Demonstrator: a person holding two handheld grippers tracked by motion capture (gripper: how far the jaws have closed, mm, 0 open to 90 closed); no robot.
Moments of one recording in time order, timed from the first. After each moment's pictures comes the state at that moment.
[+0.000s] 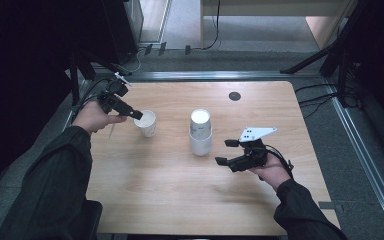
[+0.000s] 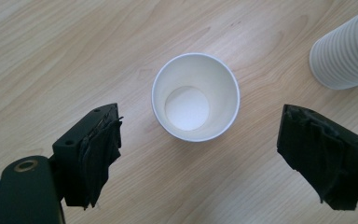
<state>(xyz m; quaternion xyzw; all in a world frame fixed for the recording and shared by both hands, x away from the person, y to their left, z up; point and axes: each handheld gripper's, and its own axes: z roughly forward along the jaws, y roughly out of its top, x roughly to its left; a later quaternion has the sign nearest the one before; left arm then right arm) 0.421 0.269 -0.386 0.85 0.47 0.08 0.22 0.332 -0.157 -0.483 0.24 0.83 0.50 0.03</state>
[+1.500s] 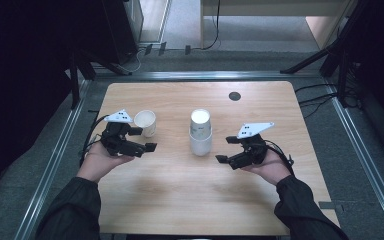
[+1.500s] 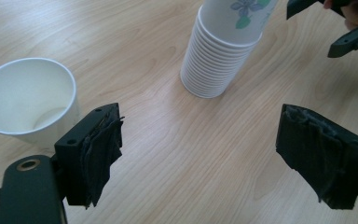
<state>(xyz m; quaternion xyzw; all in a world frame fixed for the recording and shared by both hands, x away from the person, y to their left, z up) 0.309 0.237 -0.415 0.83 0.39 0.08 0.40 0.338 -0.154 -0.470 0.23 0.86 0.46 0.04</state>
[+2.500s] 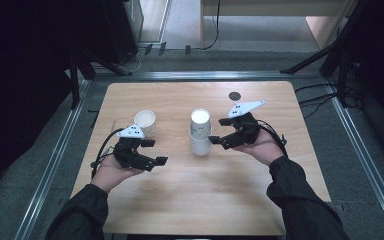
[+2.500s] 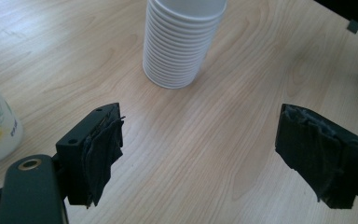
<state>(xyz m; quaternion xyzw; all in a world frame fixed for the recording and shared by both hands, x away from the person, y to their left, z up) 0.295 0.212 -0.448 0.84 0.35 0.05 0.42 0.373 -0.128 -0.430 0.22 0.86 0.45 0.07</state>
